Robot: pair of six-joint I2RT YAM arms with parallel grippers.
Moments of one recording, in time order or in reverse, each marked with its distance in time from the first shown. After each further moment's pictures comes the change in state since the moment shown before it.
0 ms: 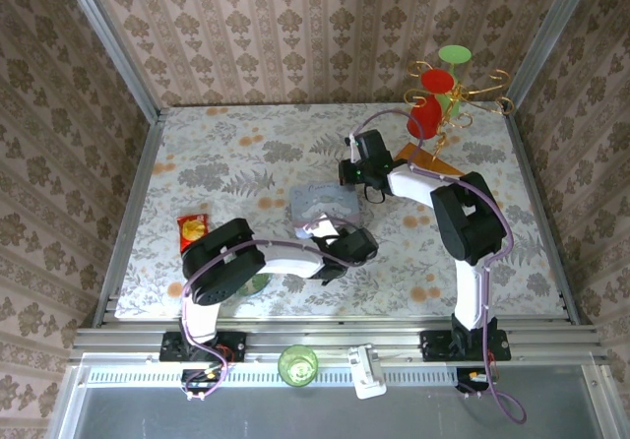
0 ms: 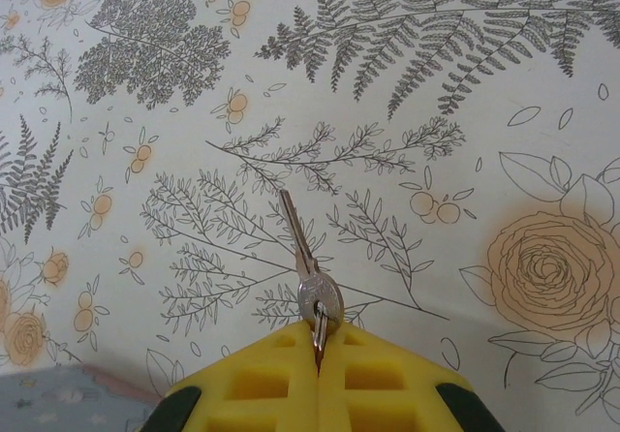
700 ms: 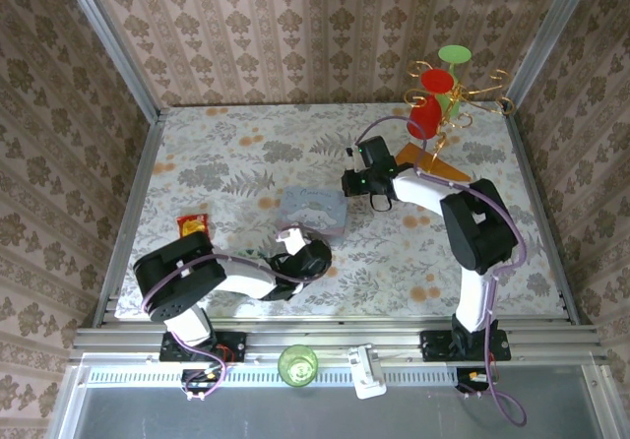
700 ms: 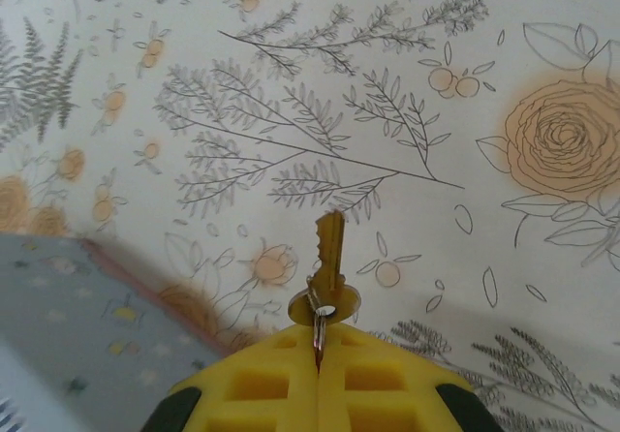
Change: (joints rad) left arm 0.060 -0.249 -0.476 0.514 0.127 0.262; right arm 0.007 -0.119 -0.085 -0.125 -0.038 -0.031
